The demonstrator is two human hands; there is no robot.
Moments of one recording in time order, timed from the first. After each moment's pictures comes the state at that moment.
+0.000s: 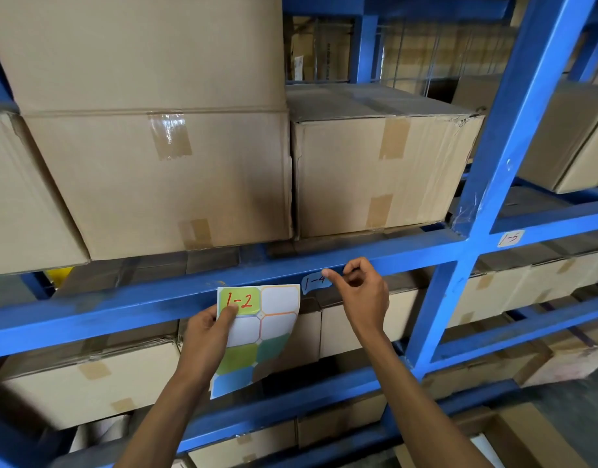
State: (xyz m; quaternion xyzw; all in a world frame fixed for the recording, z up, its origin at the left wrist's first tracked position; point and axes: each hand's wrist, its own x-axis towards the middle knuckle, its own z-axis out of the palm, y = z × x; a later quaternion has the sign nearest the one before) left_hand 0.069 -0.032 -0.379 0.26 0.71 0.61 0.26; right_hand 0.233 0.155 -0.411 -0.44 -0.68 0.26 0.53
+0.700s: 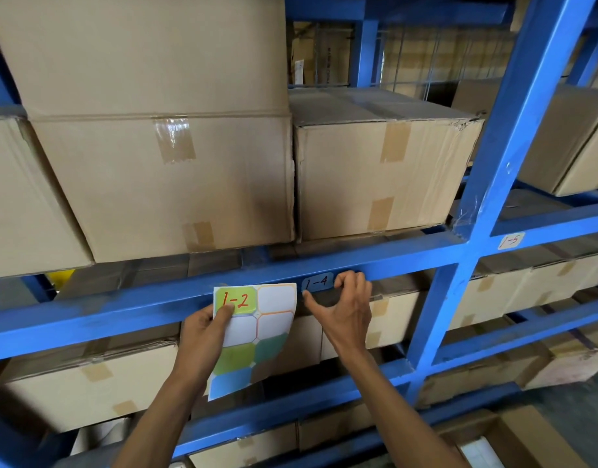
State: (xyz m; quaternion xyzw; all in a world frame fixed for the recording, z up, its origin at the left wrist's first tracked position) left_hand 0.063 -0.037 -0.374 0.25 0.70 0.62 0.27; right_hand 0.210 0.134 -0.433 -0.45 -0.73 0.13 0.50
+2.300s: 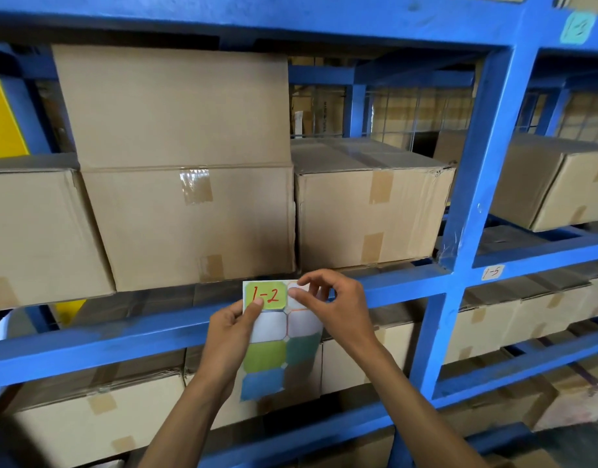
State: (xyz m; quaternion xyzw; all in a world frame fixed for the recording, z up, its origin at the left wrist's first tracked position) left_hand 0.098 -0.036 -0.321 0.31 0.61 0.66 0.30; right_hand 0.234 0.084 -0.312 -0.24 -0.78 0.31 0.49
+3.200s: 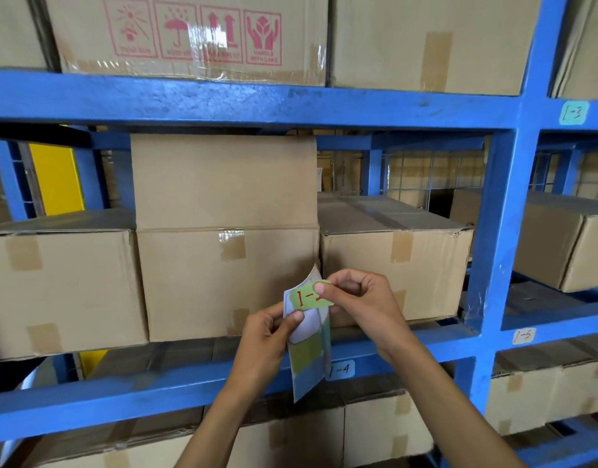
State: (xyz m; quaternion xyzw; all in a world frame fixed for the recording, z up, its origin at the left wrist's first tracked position) left_hand 0.094 -0.024 -0.250 0.50 0.52 0.65 0.23; right_hand 0.232 0.081 -0.211 -0.15 -0.70 0.54 0.45
